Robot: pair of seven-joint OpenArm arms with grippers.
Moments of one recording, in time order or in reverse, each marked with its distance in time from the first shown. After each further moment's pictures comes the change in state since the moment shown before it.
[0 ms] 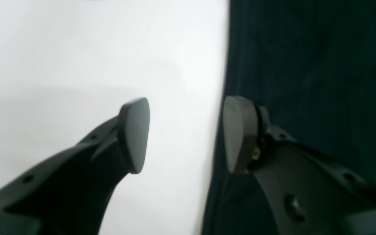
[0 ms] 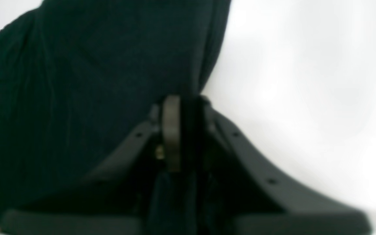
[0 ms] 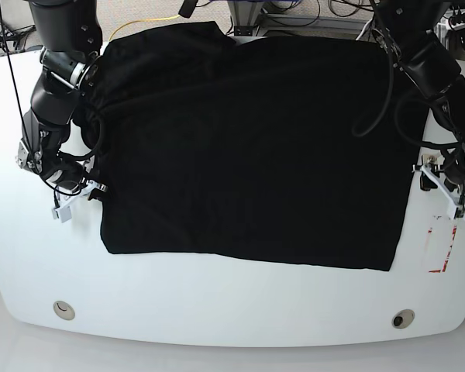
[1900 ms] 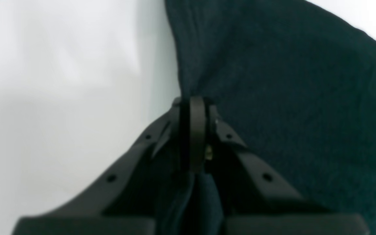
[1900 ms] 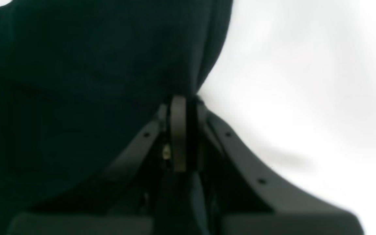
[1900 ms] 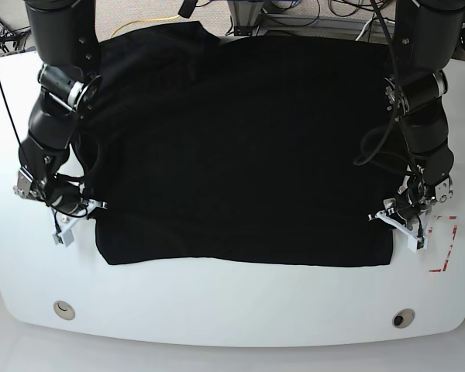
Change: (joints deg) left arm -16.8 -0.8 14.1 -44.4 -0.2 16.0 -32.0; right arm 9.9 -1.7 -0.3 -0.9 -20.2 -0.6 5.2
